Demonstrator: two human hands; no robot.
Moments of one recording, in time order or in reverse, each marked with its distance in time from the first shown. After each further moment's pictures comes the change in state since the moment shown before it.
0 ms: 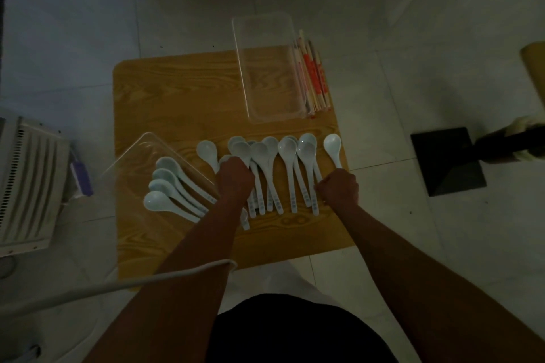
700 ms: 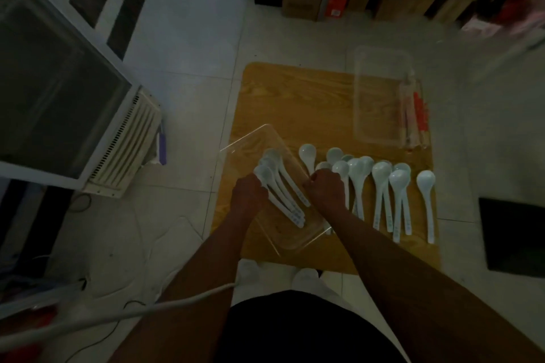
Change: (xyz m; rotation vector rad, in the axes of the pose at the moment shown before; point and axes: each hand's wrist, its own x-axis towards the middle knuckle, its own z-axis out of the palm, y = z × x) left_hand -0.047 -0.163 -0.116 -0.080 0.028 -0.161; right_hand -0.118 -0.187 0.095 -0.058 -0.088 -0.495
